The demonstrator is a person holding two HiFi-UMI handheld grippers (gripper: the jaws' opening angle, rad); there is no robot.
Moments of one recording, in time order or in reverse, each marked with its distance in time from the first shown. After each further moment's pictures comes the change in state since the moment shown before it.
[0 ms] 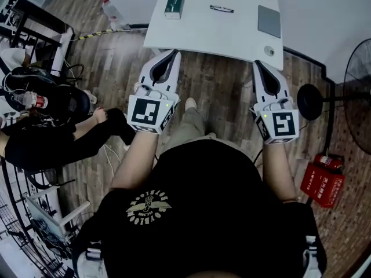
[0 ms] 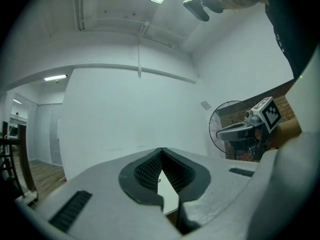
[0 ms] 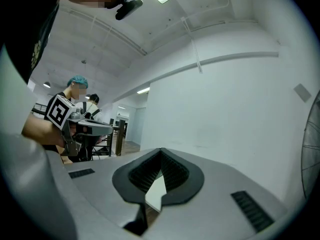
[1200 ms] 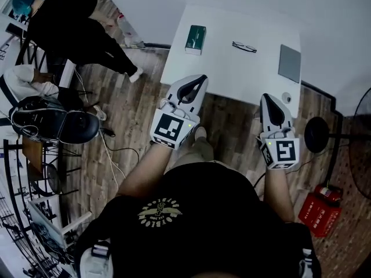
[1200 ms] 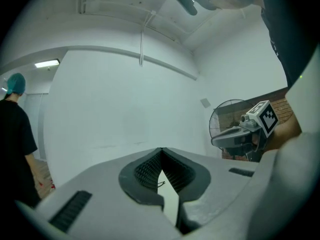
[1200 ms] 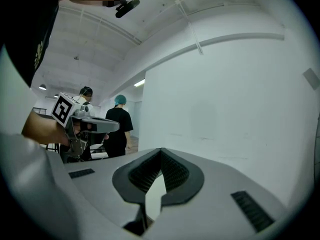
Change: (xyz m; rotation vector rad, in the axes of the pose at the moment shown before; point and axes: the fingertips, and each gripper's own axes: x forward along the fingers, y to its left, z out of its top) left arm 0.133 0.097 -0.028 -0.039 0.031 -0.111; right arm 0.158 -0.036 -0.034 0.051 0.095 0.013
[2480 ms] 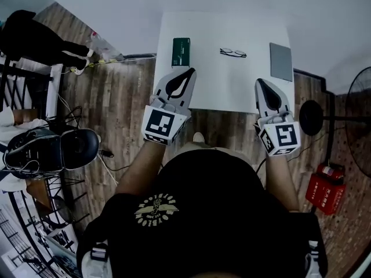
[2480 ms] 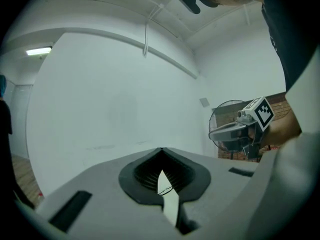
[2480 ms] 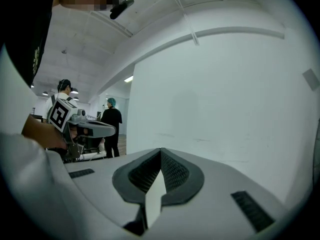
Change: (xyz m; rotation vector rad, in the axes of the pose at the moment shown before) left arm 0.091 0.114 -0.016 -0.014 0.030 -0.108; right arm 0.128 -0.040 0.022 0.016 0.033 -0.096
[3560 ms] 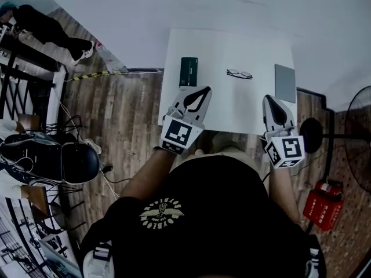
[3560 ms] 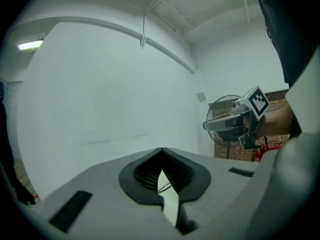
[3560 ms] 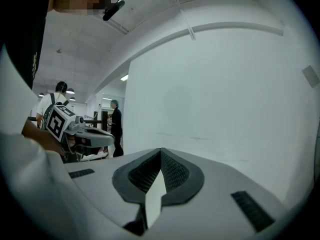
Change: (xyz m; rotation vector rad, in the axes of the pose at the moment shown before) left arm 0.046 0.009 -0.023 0.014 0.060 -0.065; right arm 0.034 -0.029 -0.003 0.032 0.025 -0.024
